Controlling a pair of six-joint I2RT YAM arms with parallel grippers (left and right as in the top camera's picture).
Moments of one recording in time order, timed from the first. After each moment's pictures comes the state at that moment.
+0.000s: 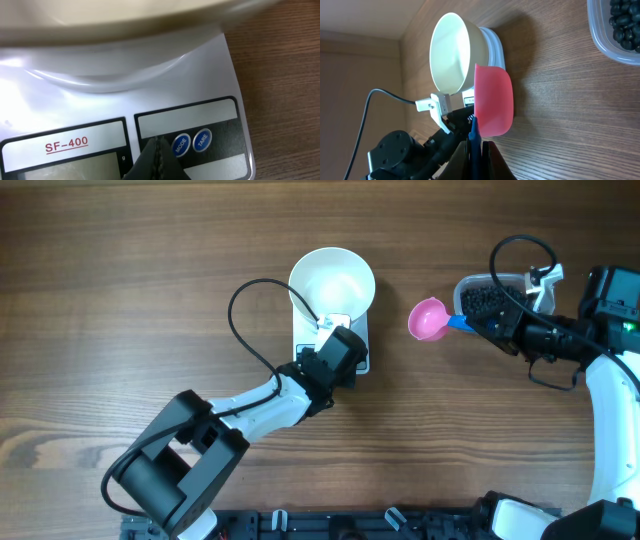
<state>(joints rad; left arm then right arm) -0.76 1.78 0.86 -0.01 -0.24 -0.52 -0.30 1.38 1.14 -0.96 -0.87 0.19</state>
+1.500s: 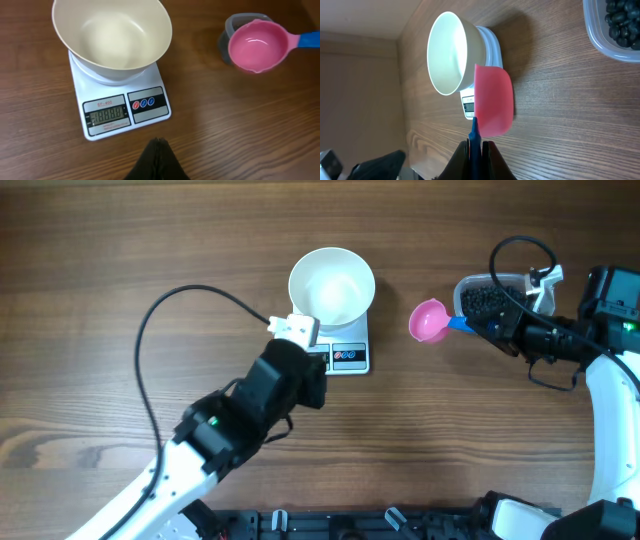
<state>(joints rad) -0.74 1.08 0.86 -0.48 -0.10 -0.49 -0.30 1.38 1.14 -0.96 -0.85 0.19</state>
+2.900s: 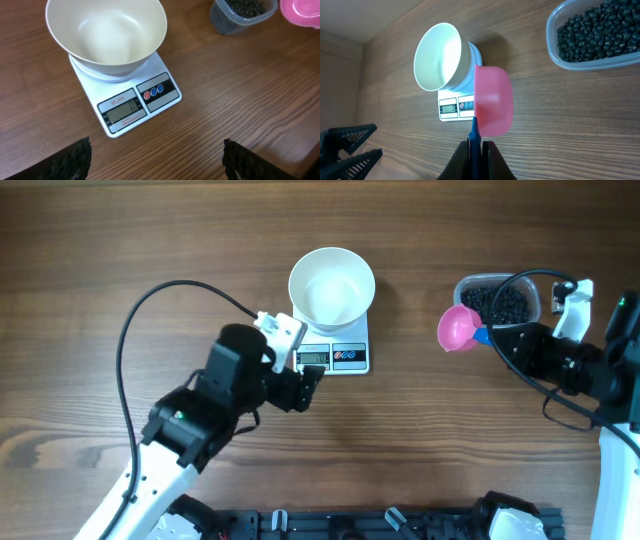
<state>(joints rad) -0.52 1.04 0.86 -0.57 0.18 -0.12 -0.30 1.10 1.21 -1.12 -0.64 0.10</state>
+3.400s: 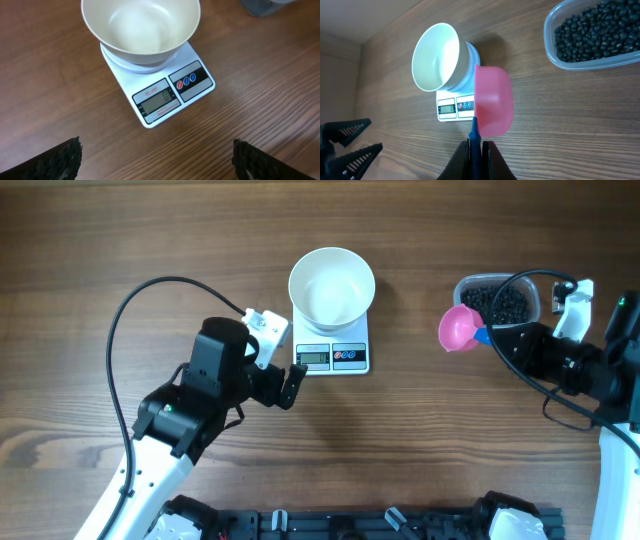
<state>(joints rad) -0.42 1.05 0.86 -0.62 0.16 0.05 -0.30 1.10 1.21 -1.12 -0.63 0.10</state>
